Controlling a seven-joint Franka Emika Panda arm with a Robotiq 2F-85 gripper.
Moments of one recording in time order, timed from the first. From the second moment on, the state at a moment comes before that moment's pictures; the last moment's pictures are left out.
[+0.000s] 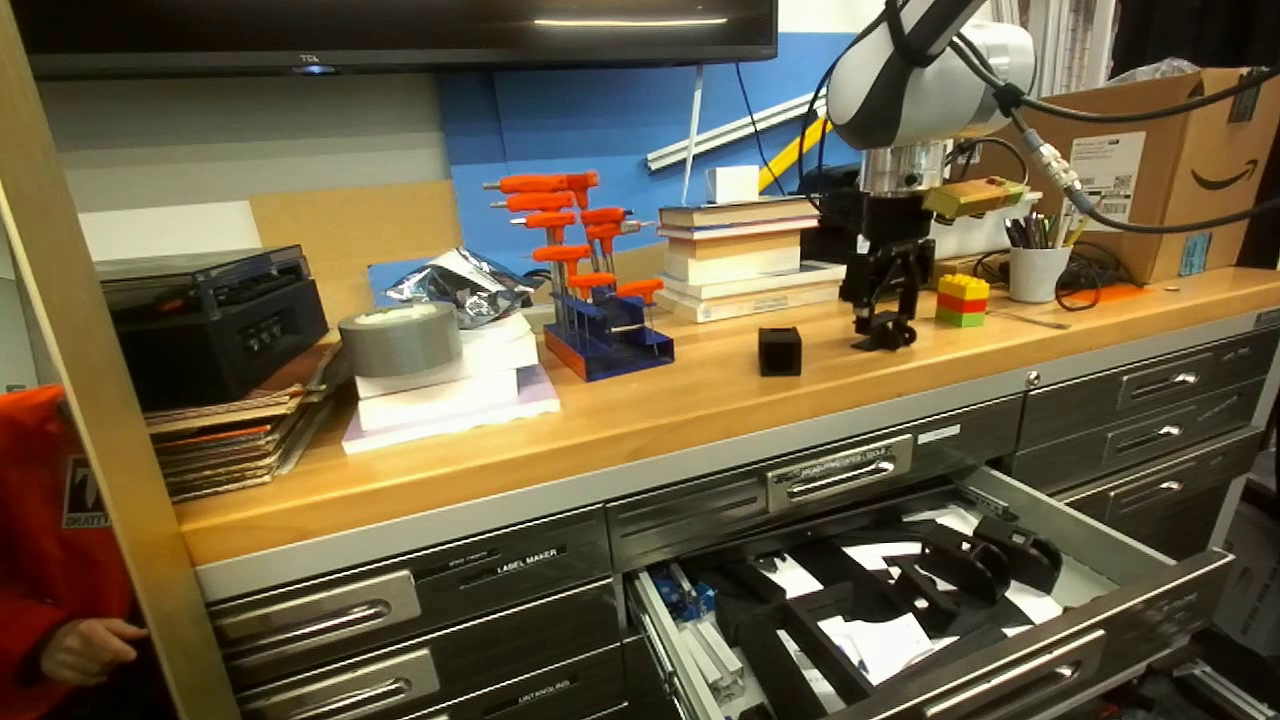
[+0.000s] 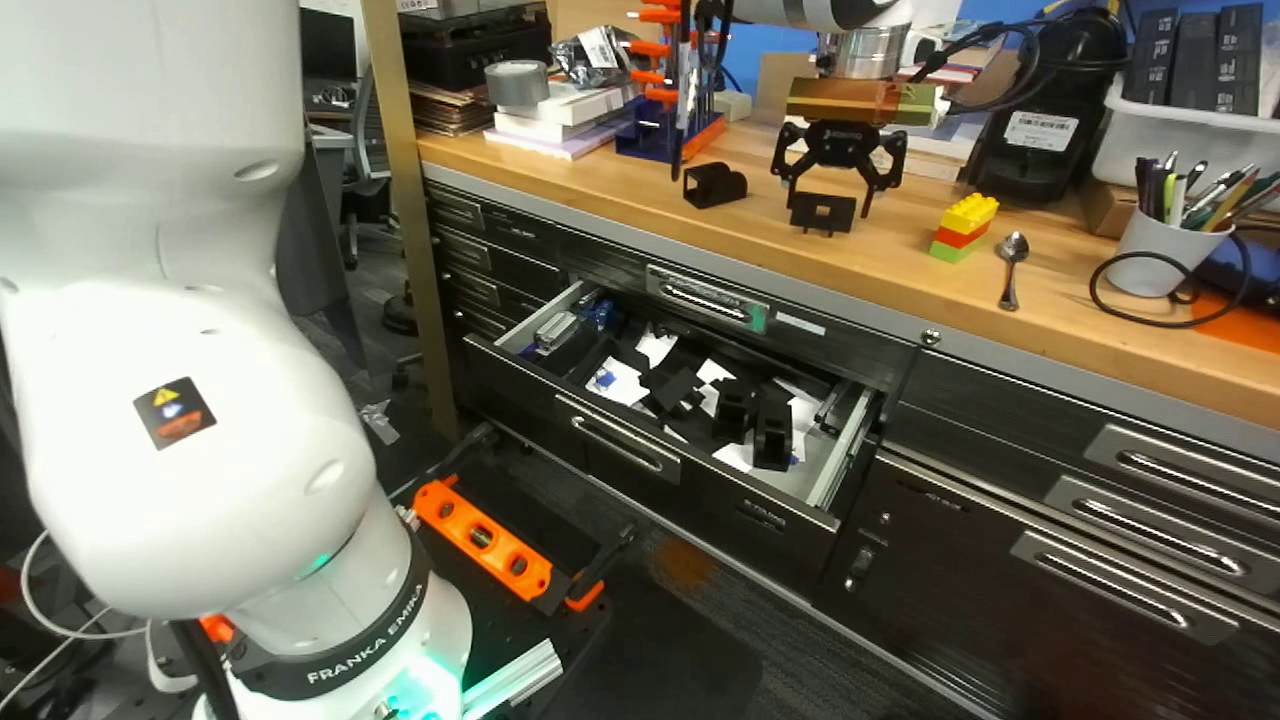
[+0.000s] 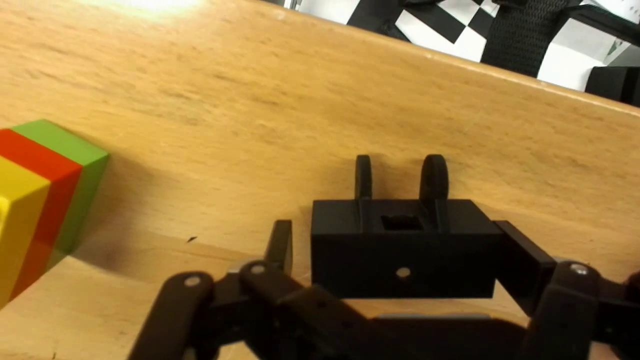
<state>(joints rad) -0.11 0.34 -0.03 -1.79 -0.01 2.18 -0.45</state>
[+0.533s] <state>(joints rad) -0.12 0.35 -0.02 -1.78 -0.01 2.17 -0.45</state>
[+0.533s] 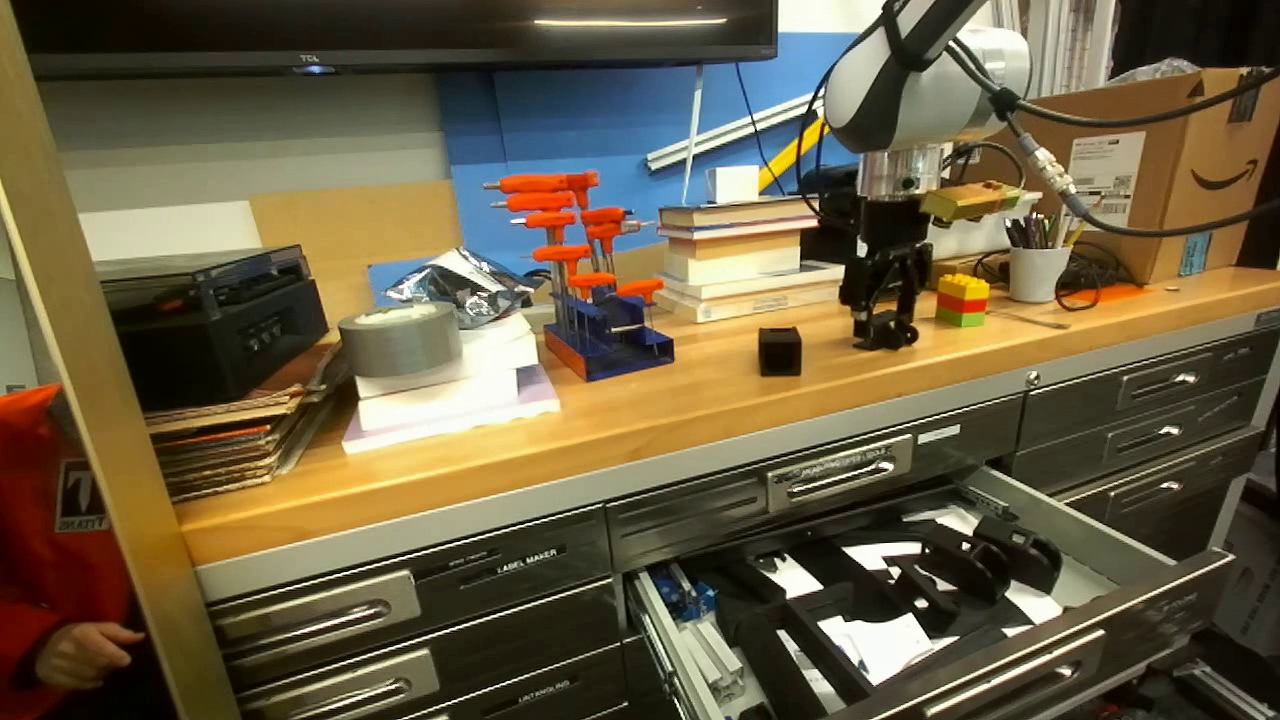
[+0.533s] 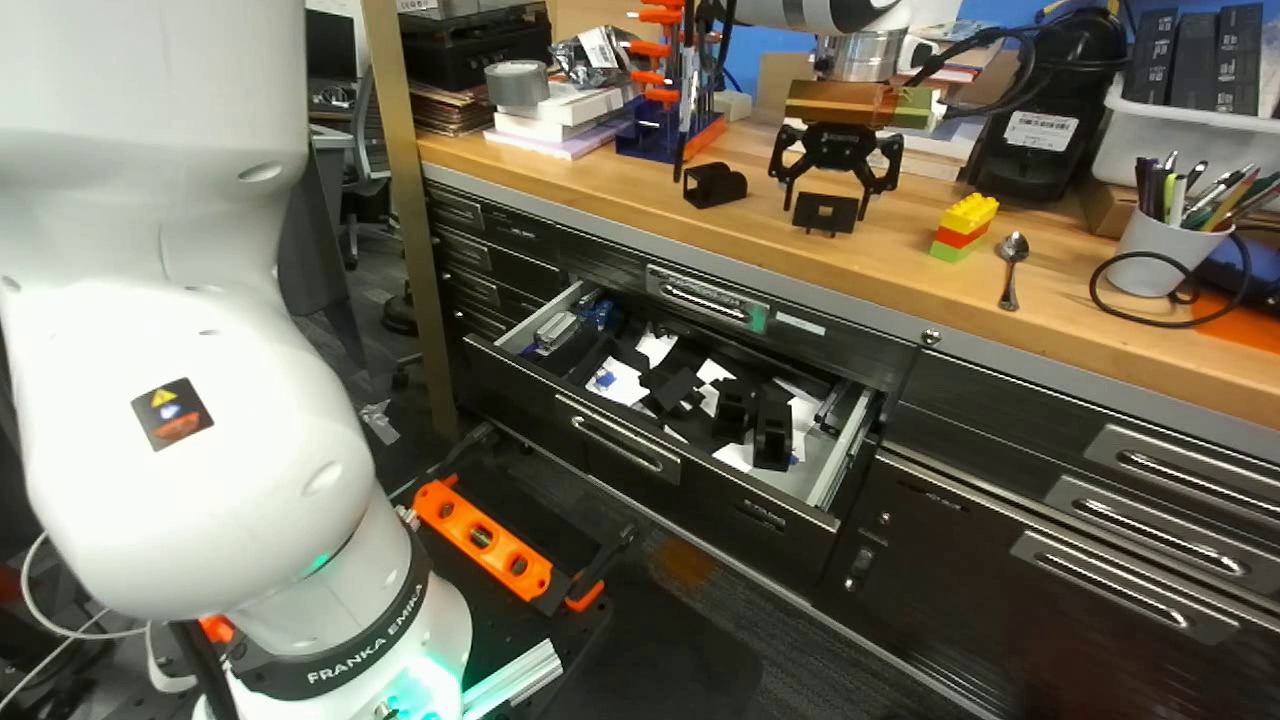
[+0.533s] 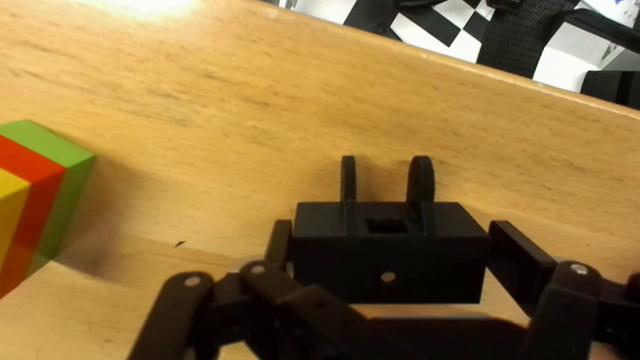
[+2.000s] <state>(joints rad) -0.13 0.31 -0.05 -1.84 -0.01 2.06 -0.28</state>
